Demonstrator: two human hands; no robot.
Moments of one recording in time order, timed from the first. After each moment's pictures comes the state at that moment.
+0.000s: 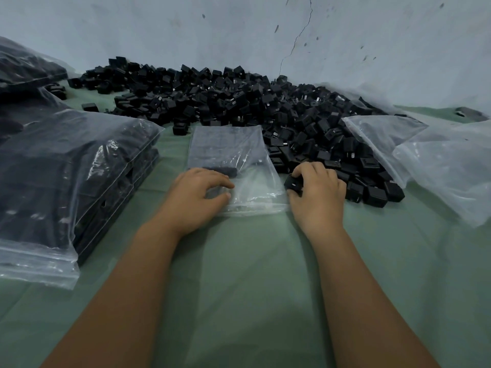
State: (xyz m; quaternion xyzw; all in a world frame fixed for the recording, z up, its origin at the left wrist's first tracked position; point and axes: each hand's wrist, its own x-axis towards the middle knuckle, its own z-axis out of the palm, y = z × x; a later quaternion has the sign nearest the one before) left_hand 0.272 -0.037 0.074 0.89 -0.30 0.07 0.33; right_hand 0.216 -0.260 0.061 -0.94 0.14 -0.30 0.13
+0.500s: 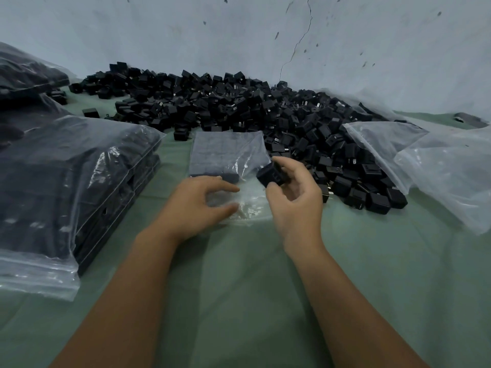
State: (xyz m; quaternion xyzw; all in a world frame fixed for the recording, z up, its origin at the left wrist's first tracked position) left_hand 0.278 -0.032 0.069 0.87 -0.31 0.06 0.37; right_hand 0.201 -0.194 0.087 -0.71 0.04 -0.35 0.61
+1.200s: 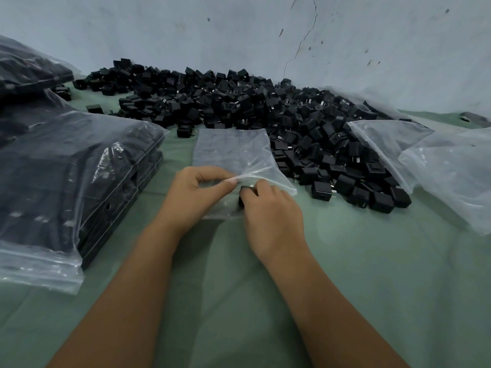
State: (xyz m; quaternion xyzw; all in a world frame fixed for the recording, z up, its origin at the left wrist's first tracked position) left_hand 0.266 -0.038 0.081 0.75 -0.27 0.04 0.61; right_hand 0.199 -0.172 0.077 -0.97 0.01 -0.24 -0.02
